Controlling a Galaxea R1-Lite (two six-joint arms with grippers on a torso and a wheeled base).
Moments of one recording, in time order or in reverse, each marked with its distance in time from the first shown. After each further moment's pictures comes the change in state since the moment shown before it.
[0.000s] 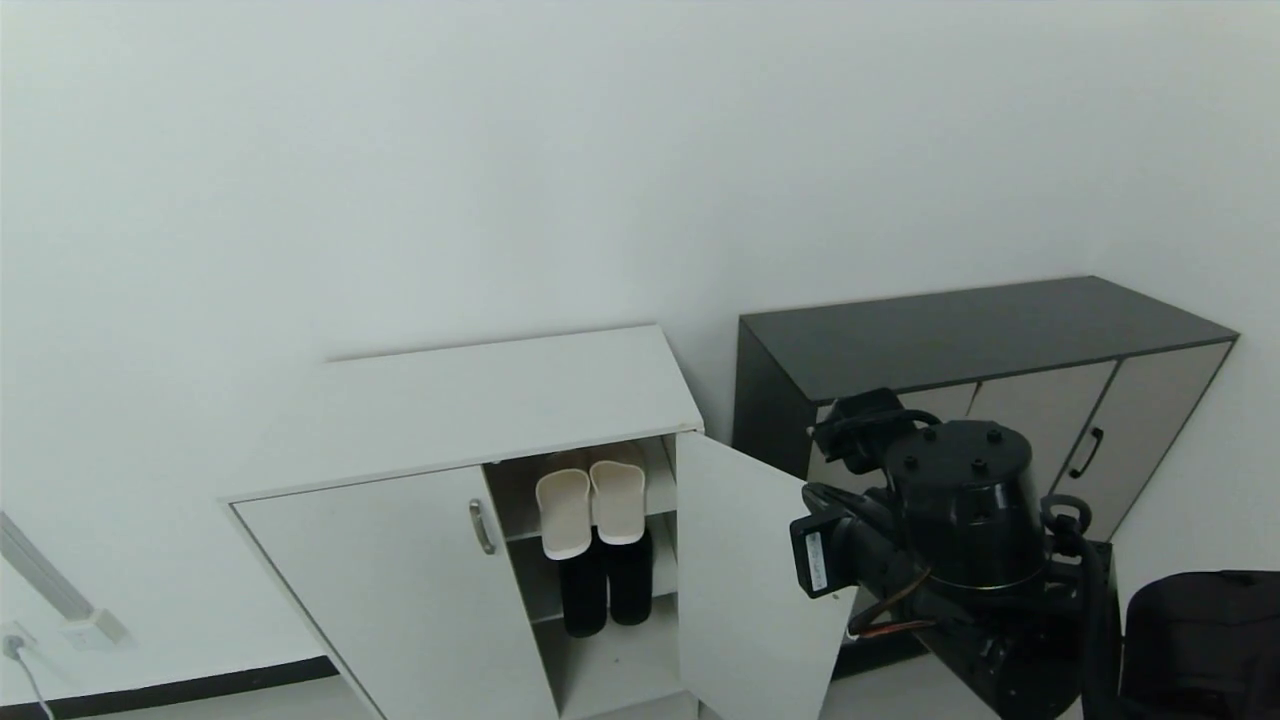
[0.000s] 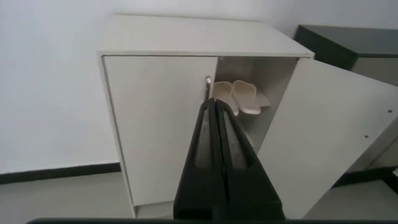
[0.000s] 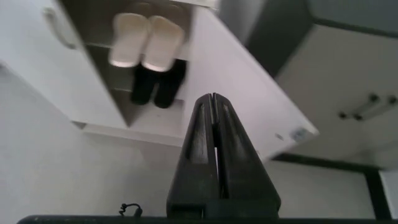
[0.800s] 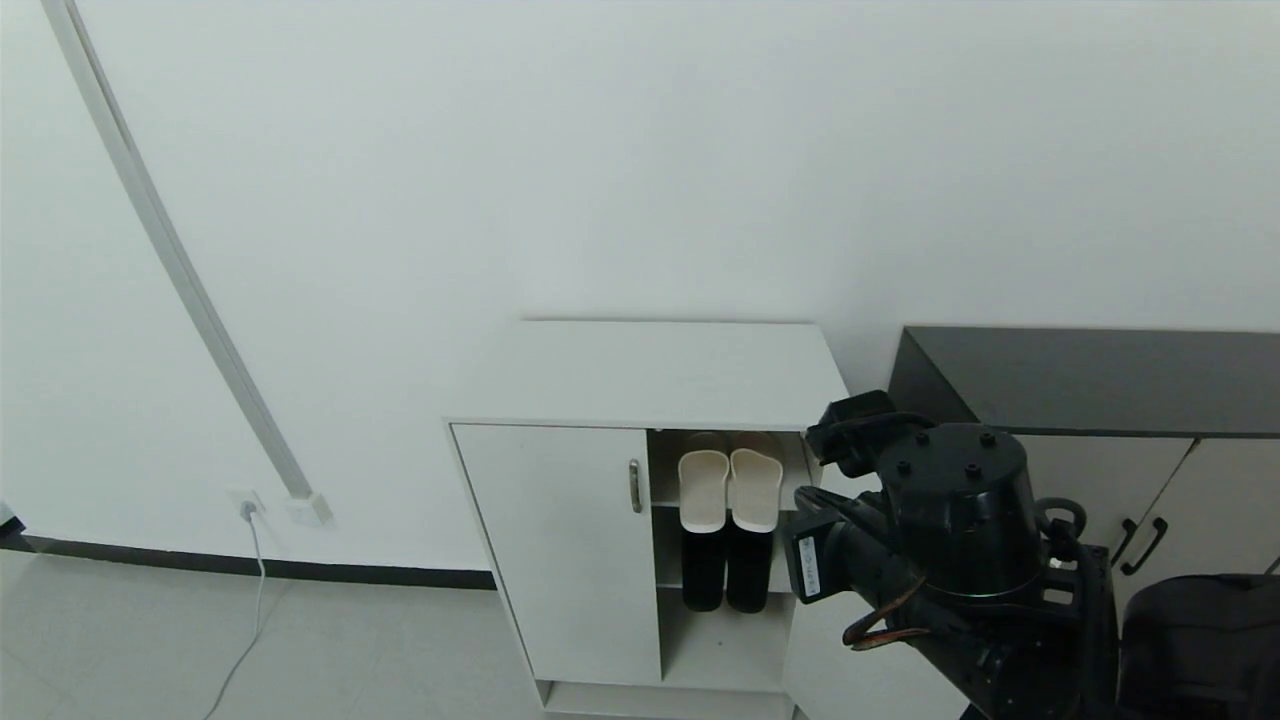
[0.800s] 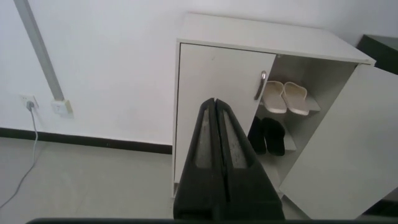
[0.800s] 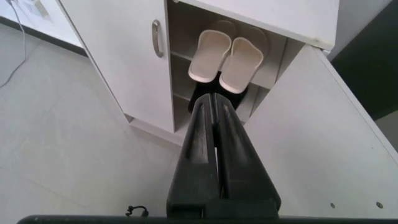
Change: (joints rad) left arm -0.001 0.000 0.000 0.001 0.000 0.000; right arm 0.015 -0.001 -0.005 0.009 0.003 0.019
